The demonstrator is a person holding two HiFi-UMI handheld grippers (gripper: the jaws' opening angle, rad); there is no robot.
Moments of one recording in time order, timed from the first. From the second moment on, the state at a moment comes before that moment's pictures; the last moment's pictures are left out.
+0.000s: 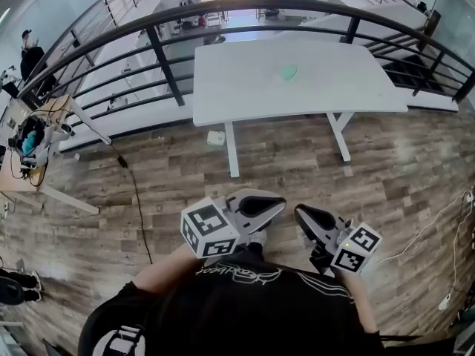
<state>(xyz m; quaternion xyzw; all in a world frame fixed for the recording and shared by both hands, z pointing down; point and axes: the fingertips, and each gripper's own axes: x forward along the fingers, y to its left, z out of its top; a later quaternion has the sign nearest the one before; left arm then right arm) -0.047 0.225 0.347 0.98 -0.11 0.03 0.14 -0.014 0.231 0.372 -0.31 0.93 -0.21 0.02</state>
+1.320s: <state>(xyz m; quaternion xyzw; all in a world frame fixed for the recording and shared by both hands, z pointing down) -0.047 -0.037 0.313 0.99 -0.10 -0.01 0.12 -0.004 -0.022 0.325 -0.34 0.93 -0.14 0.01</state>
